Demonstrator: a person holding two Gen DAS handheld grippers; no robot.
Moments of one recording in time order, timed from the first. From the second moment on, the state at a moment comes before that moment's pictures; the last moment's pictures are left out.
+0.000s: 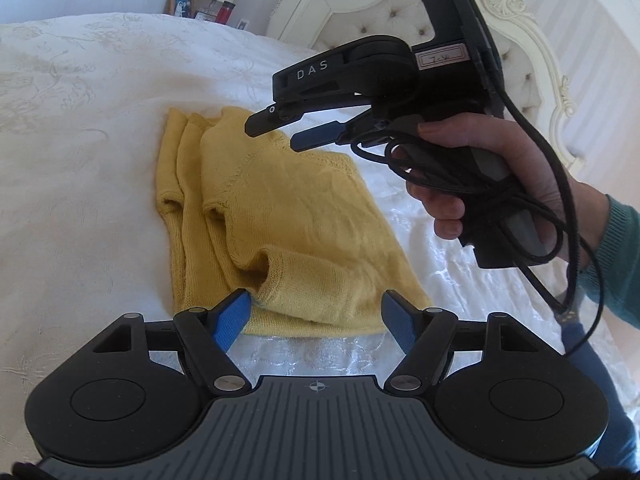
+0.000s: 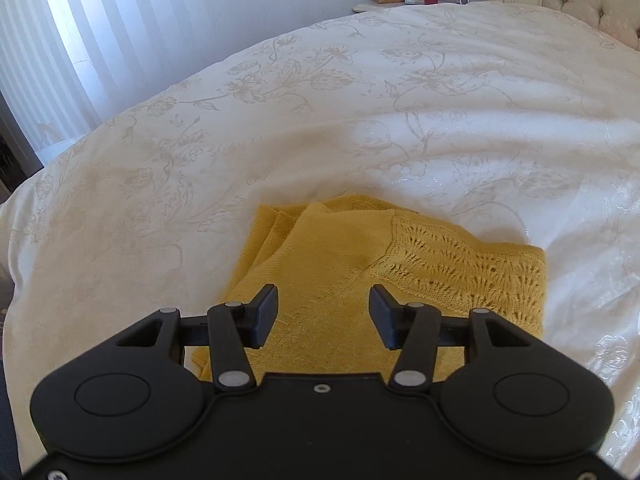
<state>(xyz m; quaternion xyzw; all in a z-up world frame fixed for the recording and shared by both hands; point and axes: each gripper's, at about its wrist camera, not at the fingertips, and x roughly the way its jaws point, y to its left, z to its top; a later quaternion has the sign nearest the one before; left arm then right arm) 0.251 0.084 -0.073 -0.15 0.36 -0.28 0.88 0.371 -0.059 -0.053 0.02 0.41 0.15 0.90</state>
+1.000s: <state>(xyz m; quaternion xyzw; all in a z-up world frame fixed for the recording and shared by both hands) 0.275 0.082 -0.089 -0.21 0.37 -0.23 0.87 0.424 -0.005 -0.069 -0.05 0.49 0.12 0.86</state>
